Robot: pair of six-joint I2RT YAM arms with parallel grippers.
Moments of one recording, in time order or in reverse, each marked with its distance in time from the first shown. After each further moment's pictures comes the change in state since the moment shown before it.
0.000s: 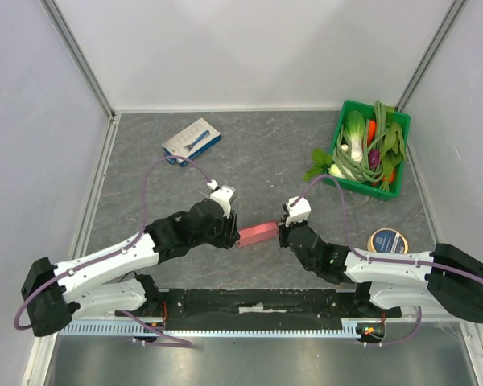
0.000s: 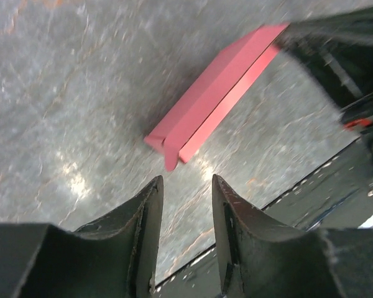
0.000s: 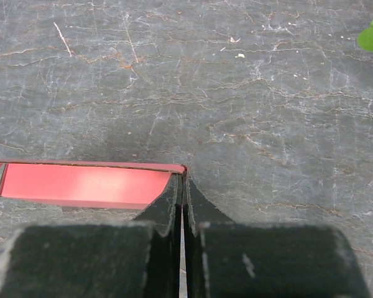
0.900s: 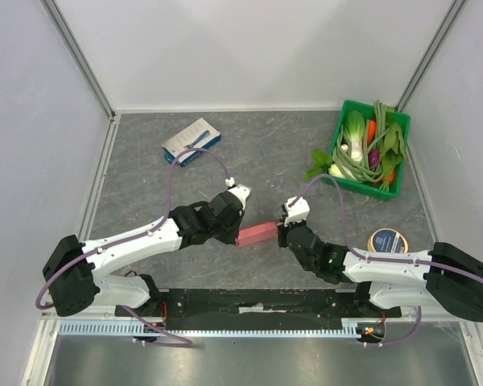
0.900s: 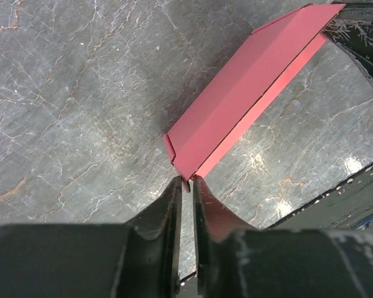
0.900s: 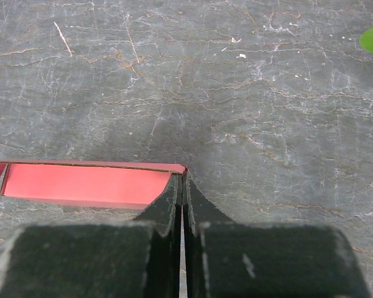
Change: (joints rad) left arm 0.000 0.242 0.138 -0.130 -0.017 0.085; right arm 0.006 0.011 0.009 -0.004 0.004 0.003
